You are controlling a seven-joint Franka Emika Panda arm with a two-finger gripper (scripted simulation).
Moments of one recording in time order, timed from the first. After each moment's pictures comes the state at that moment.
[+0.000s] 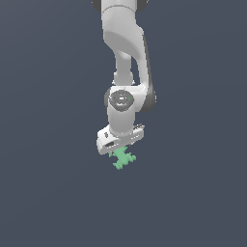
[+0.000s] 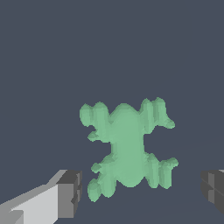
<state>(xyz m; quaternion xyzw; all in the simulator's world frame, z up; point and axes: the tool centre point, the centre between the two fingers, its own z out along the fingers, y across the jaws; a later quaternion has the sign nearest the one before) 0.034 -0.010 0.090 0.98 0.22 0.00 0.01</state>
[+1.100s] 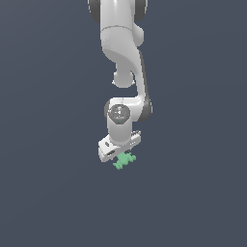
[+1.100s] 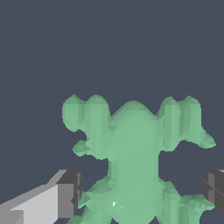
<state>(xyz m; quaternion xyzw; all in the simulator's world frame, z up) 0.037 -0.012 0.039 0.96 0.26 0.00 0.00</state>
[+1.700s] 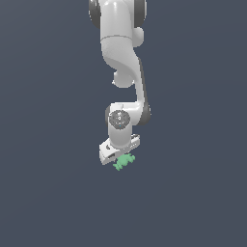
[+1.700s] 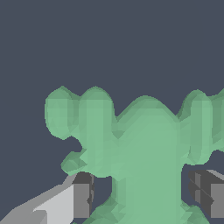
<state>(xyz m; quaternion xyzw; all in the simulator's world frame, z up) 0.038 -0.013 0.013 0.96 0.26 0.00 0.00</state>
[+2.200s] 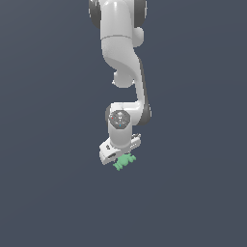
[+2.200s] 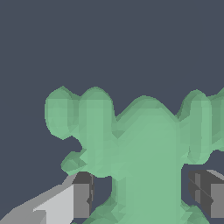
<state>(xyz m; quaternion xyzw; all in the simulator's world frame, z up) 0.037 -0.011 0.014 0.96 0.26 0.00 0.00</state>
